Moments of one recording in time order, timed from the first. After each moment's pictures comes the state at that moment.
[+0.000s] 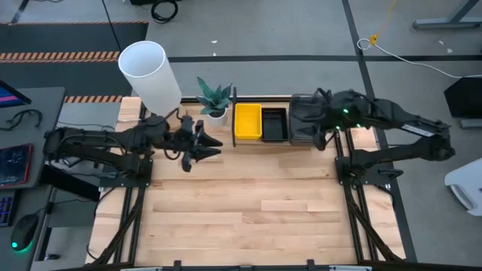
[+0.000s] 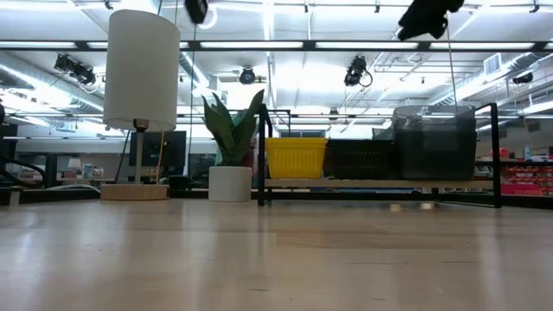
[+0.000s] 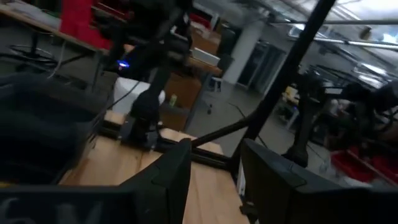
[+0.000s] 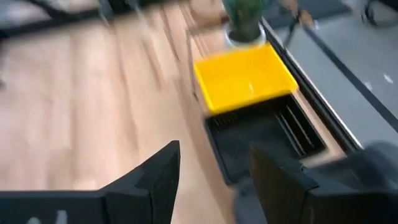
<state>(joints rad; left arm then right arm) 0.04 1.02 0.79 0.29 0.17 -0.41 -0.24 0.90 1.15 -0.90 0.01 0.09</state>
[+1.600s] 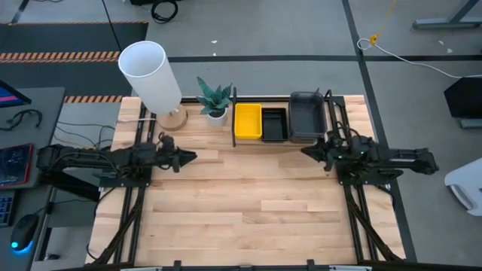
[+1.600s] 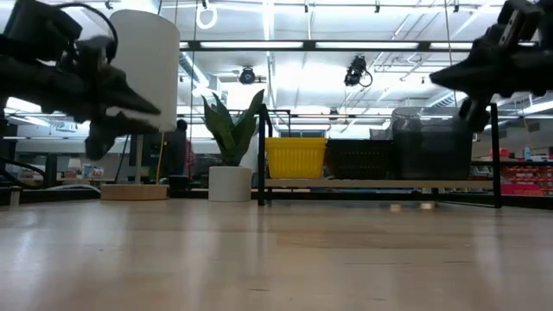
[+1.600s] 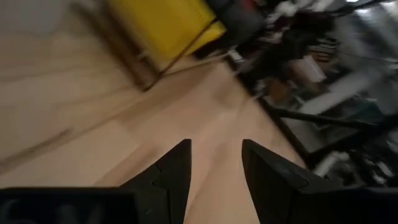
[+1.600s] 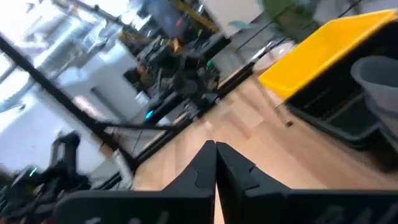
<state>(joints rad) 0.06 0.47 0.01 0.25 -0.16 -0.84 -0.06 0.02 0.06 -0.04 0.05 0.67</state>
